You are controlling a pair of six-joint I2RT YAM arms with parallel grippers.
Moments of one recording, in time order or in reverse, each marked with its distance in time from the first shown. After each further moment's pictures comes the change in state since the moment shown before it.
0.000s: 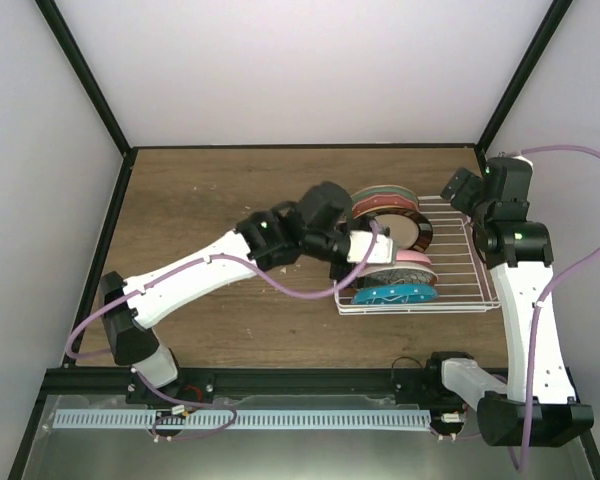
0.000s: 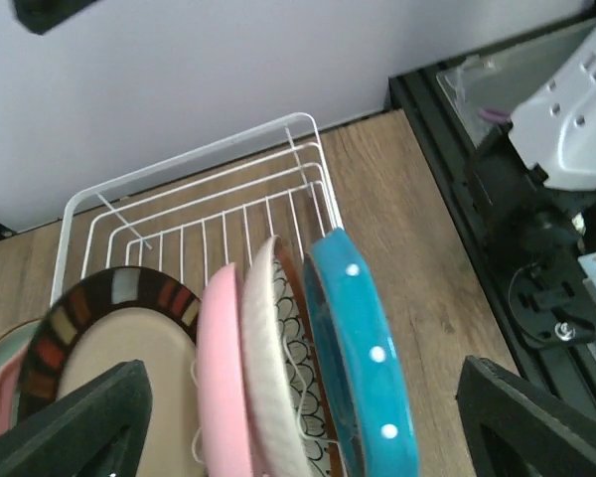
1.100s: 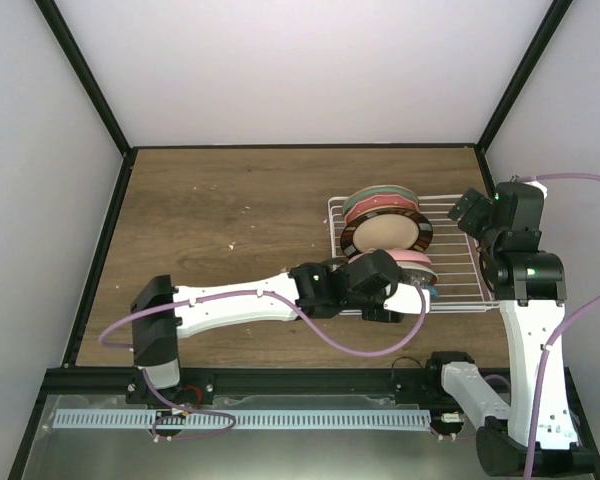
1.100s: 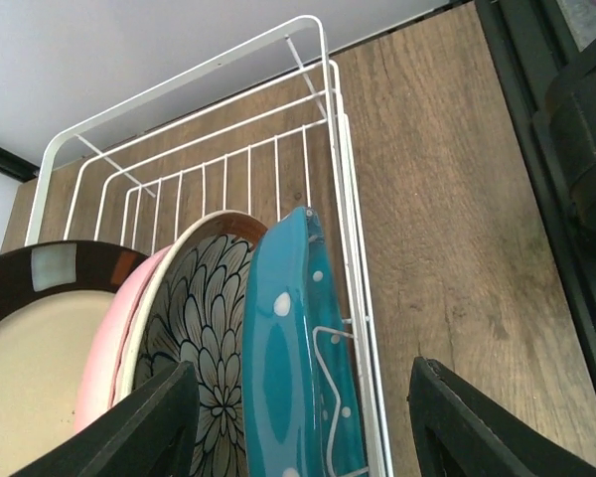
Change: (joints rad) left arm -0.274 0.121 -0.150 0.224 -0.475 -0.069; right arm 0.000 -0.153 -0.031 -0.143 0.032 0.061
